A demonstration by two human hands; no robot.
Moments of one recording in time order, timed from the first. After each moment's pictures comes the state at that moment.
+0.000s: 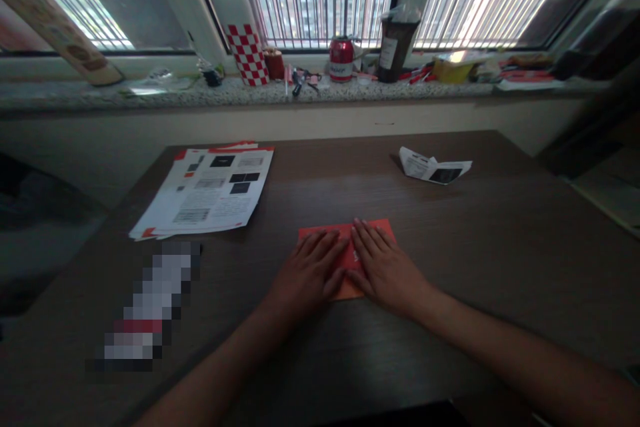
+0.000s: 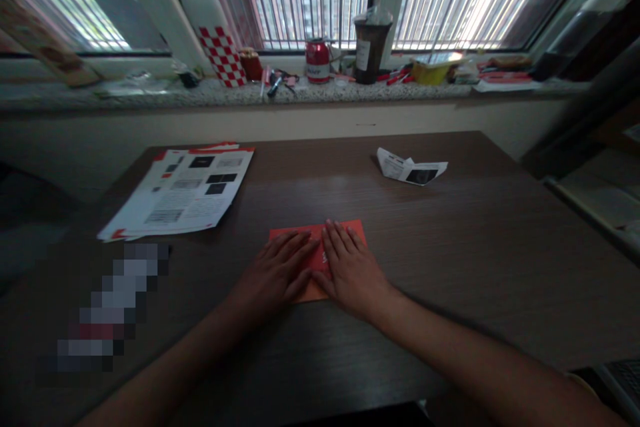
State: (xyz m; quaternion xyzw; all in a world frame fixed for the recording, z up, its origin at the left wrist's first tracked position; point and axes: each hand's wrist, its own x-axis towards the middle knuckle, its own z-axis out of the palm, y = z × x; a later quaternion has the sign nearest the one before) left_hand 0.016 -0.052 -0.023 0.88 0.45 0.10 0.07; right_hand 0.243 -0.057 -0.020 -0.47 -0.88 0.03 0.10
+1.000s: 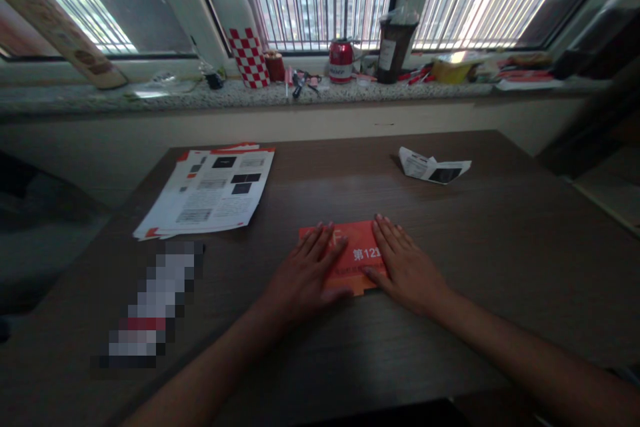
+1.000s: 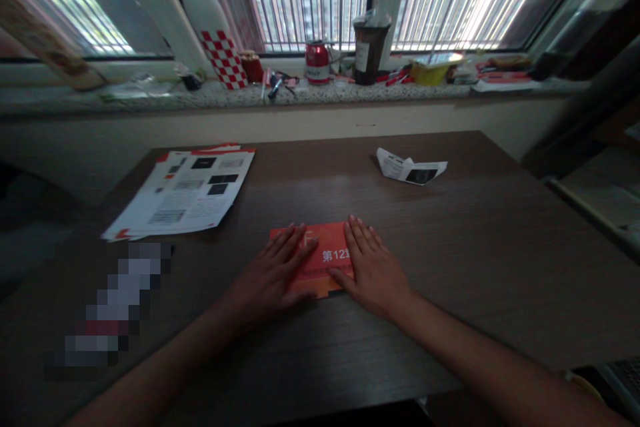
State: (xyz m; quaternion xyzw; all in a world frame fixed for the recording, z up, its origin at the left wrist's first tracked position) left_hand 0.004 -0.050 -0.019 0.89 0.42 0.09 0.12; right_hand 0.279 -0.062 -0.028 -0.51 -0.85 0.01 0.13
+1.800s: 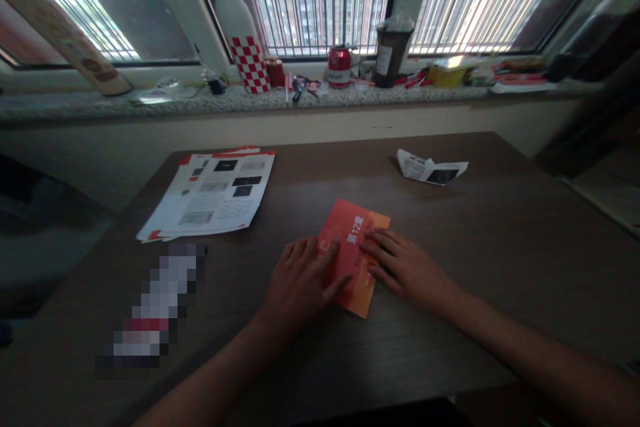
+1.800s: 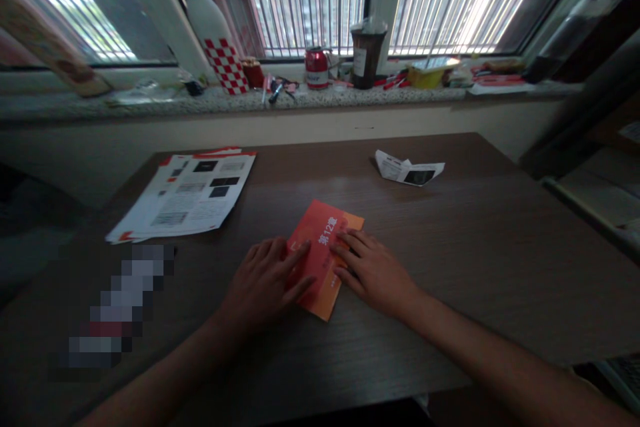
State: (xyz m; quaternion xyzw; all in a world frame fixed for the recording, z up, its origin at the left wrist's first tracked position) left_hand 0.018 -0.067 0.013 0.86 0.51 0.09 0.02; right_hand 0.288 -0.058 -0.003 -0.42 -0.89 0.07 0.15
